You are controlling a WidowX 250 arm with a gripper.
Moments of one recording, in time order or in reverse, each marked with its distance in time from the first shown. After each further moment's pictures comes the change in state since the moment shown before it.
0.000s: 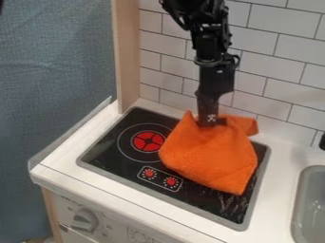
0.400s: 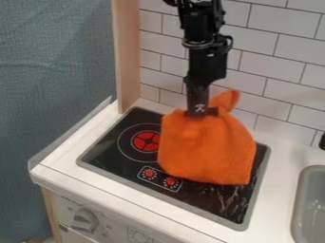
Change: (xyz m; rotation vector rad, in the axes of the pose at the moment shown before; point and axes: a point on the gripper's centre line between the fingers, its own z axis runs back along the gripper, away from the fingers) arm -0.020 -0.035 0.033 0.019 0.026 -0.018
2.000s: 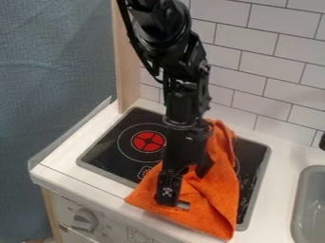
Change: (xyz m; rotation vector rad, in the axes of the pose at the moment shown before) arm -0.037 -0.087 -0.063 -0.199 0.136 -0.120
